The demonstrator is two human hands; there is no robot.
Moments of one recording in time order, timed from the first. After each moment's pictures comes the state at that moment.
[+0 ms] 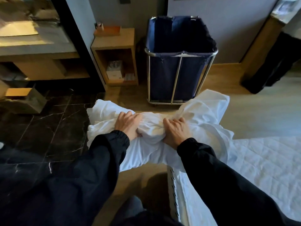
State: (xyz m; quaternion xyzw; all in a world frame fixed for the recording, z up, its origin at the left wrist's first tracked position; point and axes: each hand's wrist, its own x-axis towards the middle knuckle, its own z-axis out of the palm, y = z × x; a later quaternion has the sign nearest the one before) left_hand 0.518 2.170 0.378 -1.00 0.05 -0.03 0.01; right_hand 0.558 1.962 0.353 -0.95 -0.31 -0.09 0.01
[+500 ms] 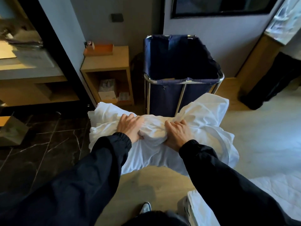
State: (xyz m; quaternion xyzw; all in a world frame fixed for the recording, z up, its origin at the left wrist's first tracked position) left_hand 0.780 2.290 0.400 -1.00 0.08 -0.04 0.02; right_hand 0.807 2.081 0.372 -0.96 -0.26 -0.13 0.02
